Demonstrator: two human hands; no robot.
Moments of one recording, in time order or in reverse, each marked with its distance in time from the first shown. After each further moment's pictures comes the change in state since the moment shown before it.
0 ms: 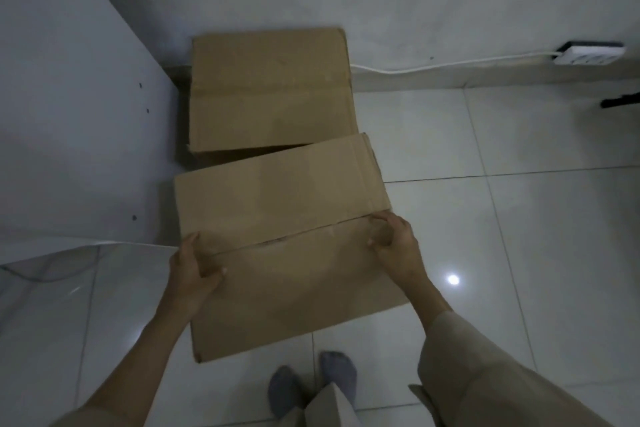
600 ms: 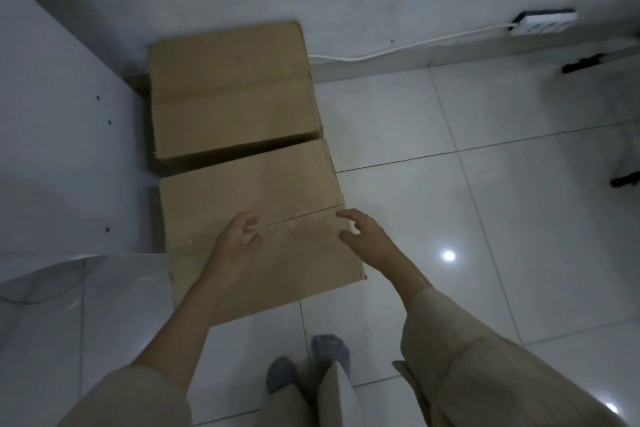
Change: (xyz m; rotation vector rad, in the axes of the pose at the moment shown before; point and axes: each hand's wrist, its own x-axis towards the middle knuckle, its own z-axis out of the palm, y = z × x) left_hand -0.025 0.096 0.063 0.053 -0.205 0.223; right_hand -0.016 -0.001 -0.025 0.131 -0.251 0.033
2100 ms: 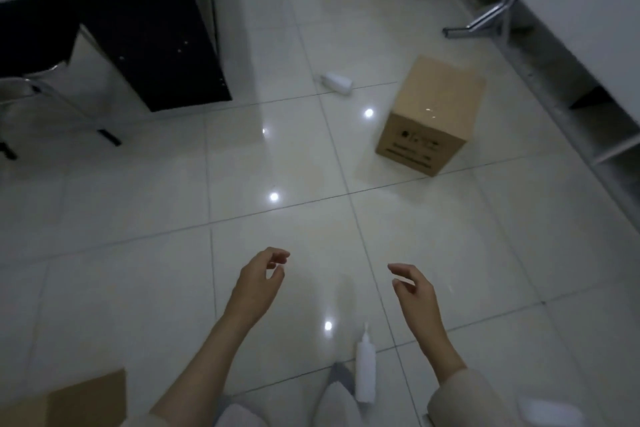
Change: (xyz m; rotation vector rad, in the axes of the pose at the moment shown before) left_hand -0.624 0.067 0.289 0.707 -1.175 0.976; right_hand -0.755 0.315 0.211 1.198 1.670 0.597
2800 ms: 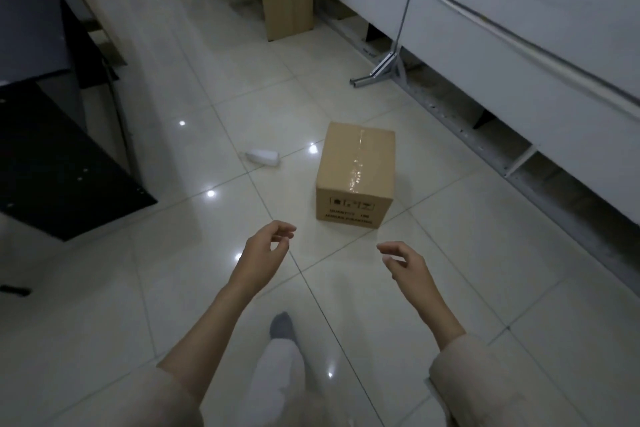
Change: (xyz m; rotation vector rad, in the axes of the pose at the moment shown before) left_hand 0.217 0.265 0.042 0.048 -0.202 0.309; right_hand 0.185 -0.150 -0.141 0.052 0.146 0.004
